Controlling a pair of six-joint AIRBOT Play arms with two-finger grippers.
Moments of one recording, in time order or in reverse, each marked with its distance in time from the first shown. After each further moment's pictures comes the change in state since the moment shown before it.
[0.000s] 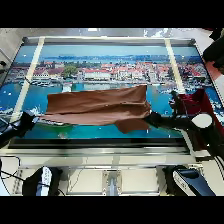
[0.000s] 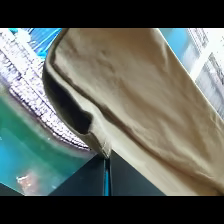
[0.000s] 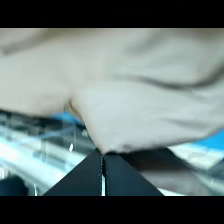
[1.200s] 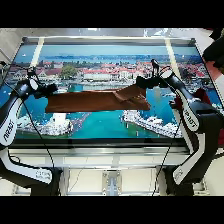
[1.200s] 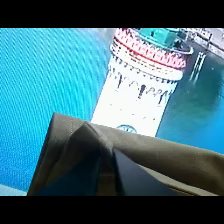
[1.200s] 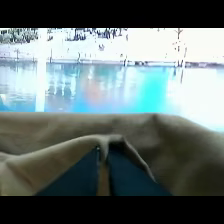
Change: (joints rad) left arm -0.481 -1.005 0.736 0.601 0.304 -0.290; right arm 0.006 -1.120 0.949 -0.051 -0.184 -0.197
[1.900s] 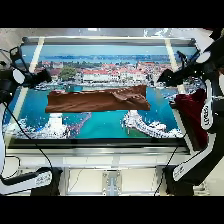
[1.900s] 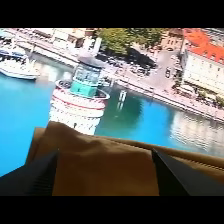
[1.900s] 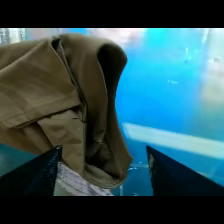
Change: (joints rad) left arm -0.089 0.317 0.003 0.011 -0.082 0.037; right arm -0.282 0.007 0.264 -0.160 0.625 0.117
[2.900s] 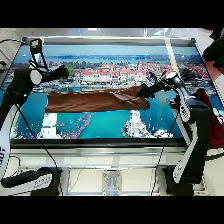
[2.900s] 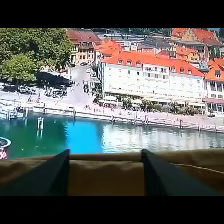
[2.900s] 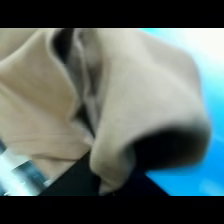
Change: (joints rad) left arm -0.180 -0.008 0.000 -0.009 0.100 0.016; right arm 0.177 -0.275 -0.016 0.252 -0.040 -0.085
